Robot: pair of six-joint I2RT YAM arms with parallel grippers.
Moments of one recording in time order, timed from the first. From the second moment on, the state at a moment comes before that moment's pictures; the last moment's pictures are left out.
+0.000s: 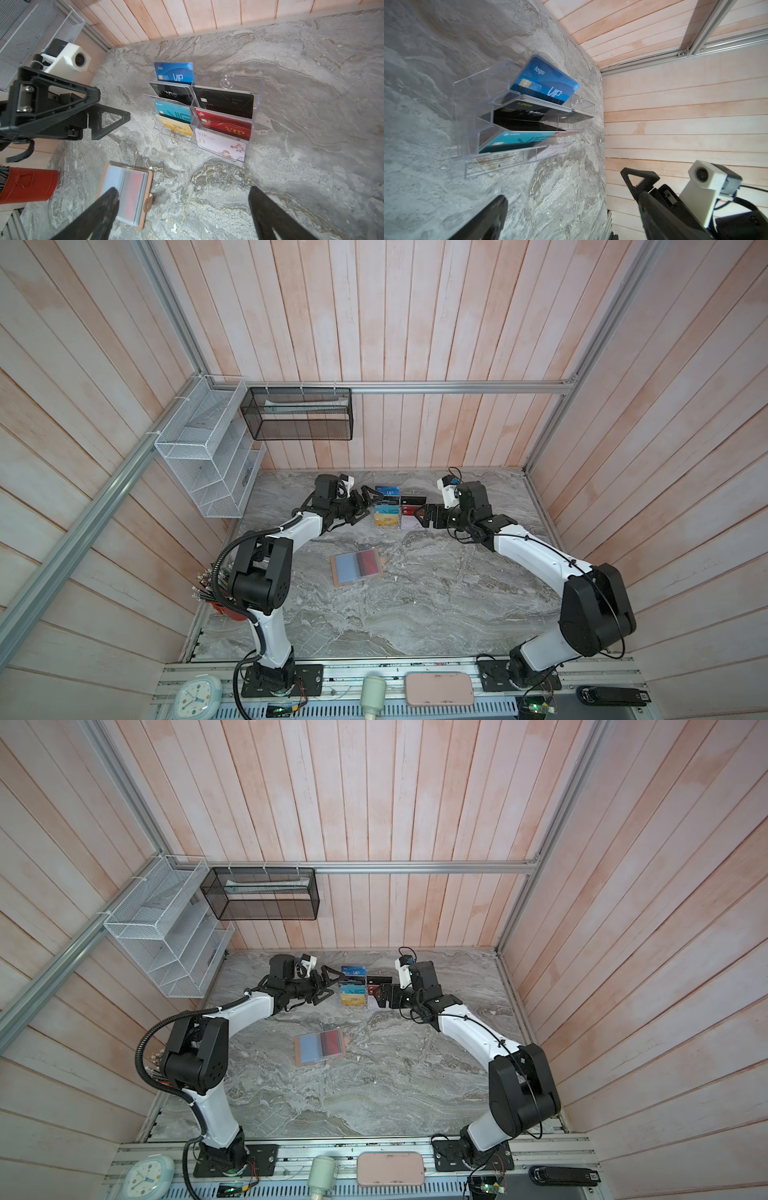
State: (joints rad) left arm -0.26 1.89 1.25 0.10 0.74 -0.88; right arm 0.43 1.55 1.09 -0.16 -0.27 0.37
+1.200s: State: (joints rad) left arm -0.29 2.12 1.51 0.15 0.74 -0.95; right arm 0.43 1.56 1.09 -0.16 -0.26 0.37
